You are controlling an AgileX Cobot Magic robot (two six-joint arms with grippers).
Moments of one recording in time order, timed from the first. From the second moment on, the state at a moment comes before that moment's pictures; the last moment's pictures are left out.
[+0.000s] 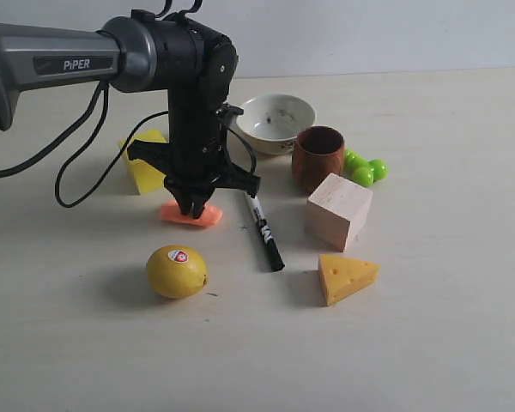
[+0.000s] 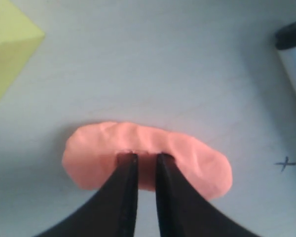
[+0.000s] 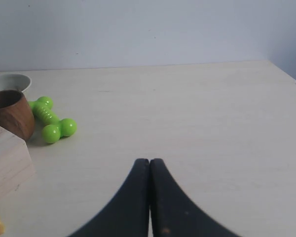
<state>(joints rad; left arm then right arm) -0.63 2.35 -1.84 0.10 1.22 -0.32 -0.09 0.01 -0.01 0.11 0.35 -0.11</state>
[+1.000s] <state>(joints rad) -0.63 2.16 -1.80 0.14 1.13 -0.30 -0.09 0.01 -0.01 0.11 0.35 -0.11</state>
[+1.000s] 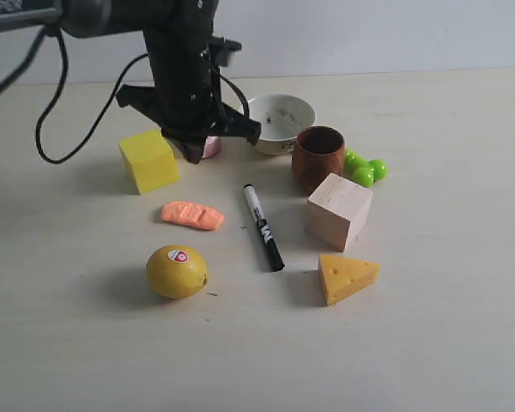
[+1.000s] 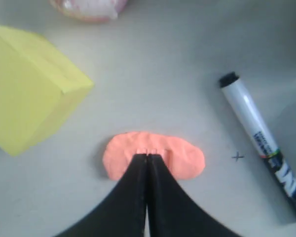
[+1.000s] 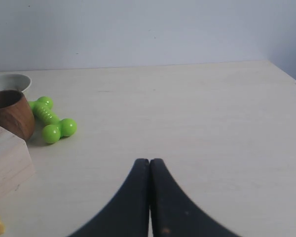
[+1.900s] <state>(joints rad) -0.72 1.01 -0.90 0.29 0.64 -0.42 -0.09 0.01 -0.01 0.11 0.35 -0.11</state>
